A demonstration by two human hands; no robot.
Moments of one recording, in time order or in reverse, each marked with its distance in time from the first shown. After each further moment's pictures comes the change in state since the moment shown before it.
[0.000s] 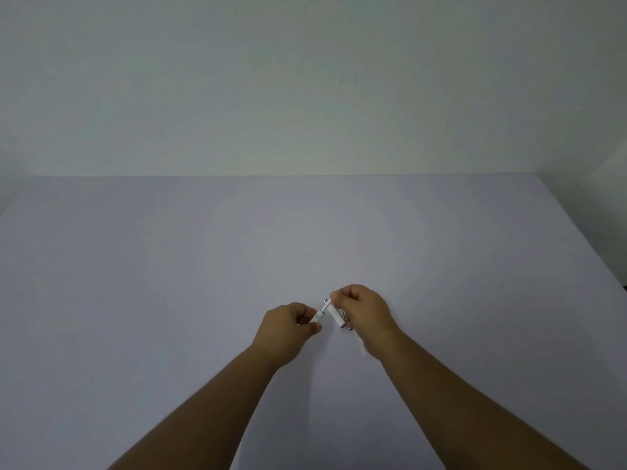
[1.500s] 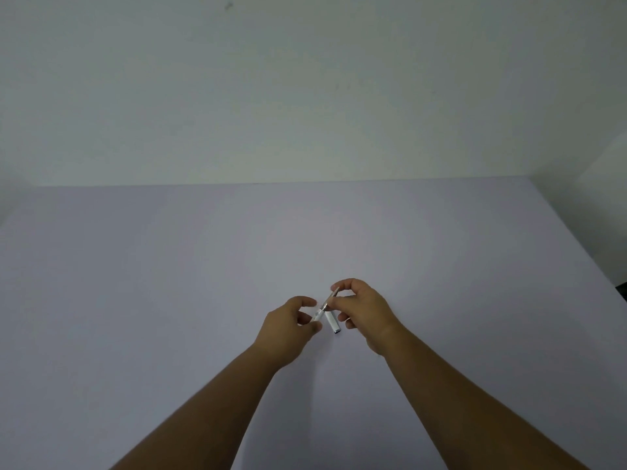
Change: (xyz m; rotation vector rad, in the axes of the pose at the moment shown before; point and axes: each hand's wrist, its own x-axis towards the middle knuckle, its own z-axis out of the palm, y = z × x) left_hand -0.005 0.018 -0.003 -0.044 -0.029 0.009; right_hand -0.004 -0.016 -0.009 -0.018 -0.044 0.028
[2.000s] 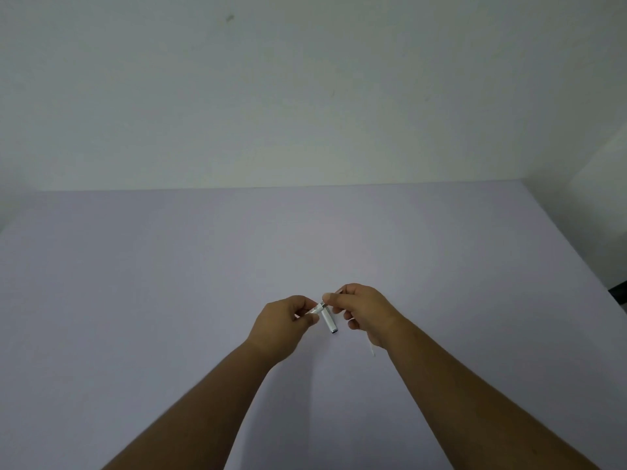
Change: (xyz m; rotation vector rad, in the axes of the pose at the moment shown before) left_hand -0.009 0.009 -0.010 0.115 0.052 0.157; right_hand -0.006 -0.009 -0.012 -0.047 -0.131 0.020
